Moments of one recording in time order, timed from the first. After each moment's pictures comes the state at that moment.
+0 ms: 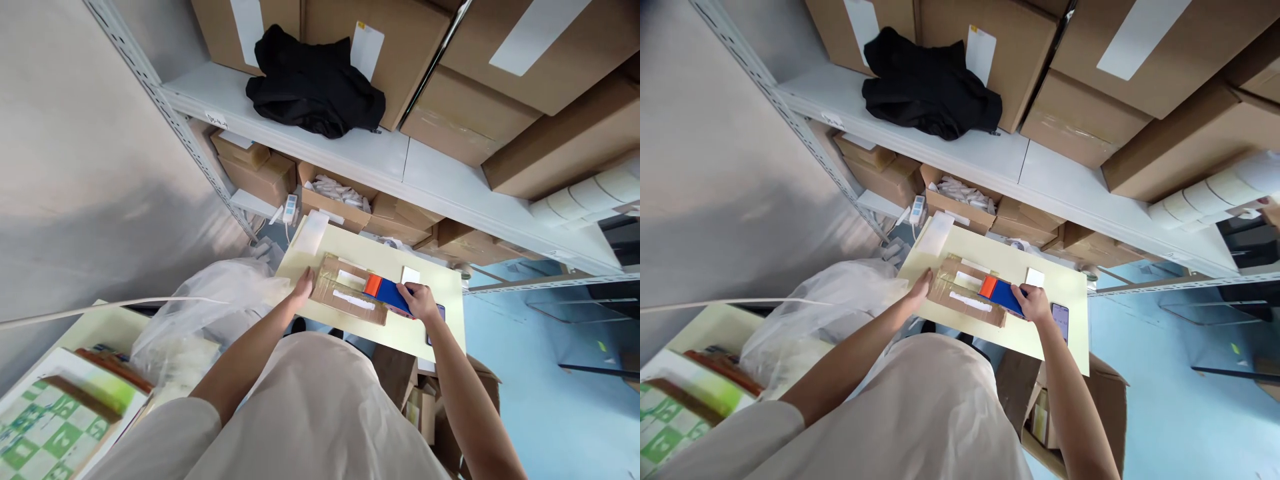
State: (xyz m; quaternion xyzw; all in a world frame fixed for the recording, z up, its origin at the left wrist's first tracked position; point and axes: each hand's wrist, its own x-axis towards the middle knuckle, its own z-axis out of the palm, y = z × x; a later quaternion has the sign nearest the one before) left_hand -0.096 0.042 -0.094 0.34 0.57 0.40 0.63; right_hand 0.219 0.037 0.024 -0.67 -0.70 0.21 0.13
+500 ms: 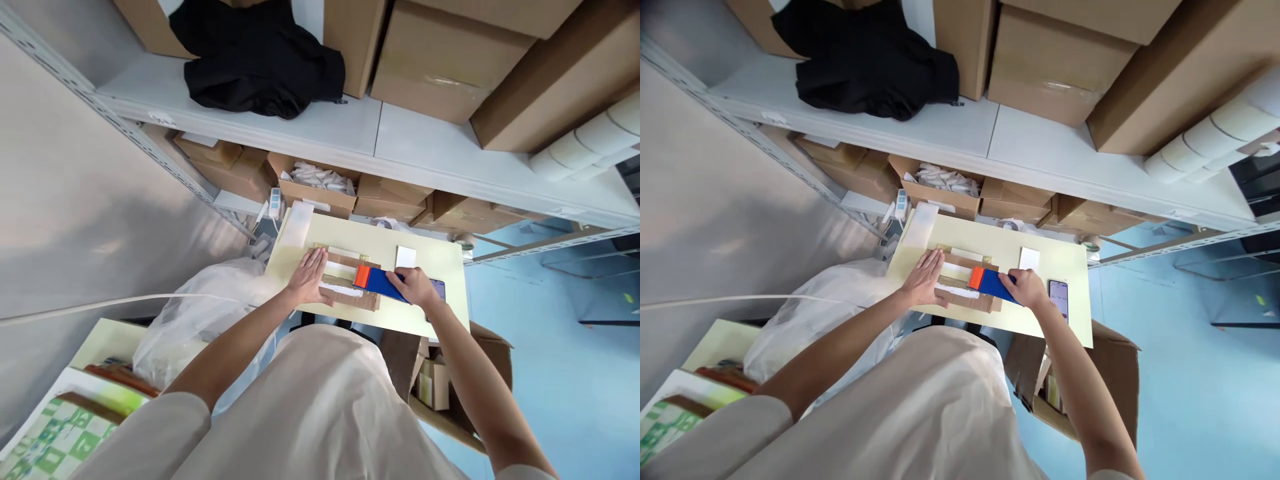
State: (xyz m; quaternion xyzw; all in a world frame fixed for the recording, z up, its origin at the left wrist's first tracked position) left_hand -0.067 0.051 -0.057 0.88 0.45 0.08 0.15; right_hand 0.245 0.037 0.028 -0.64 -0.74 0.21 0.05
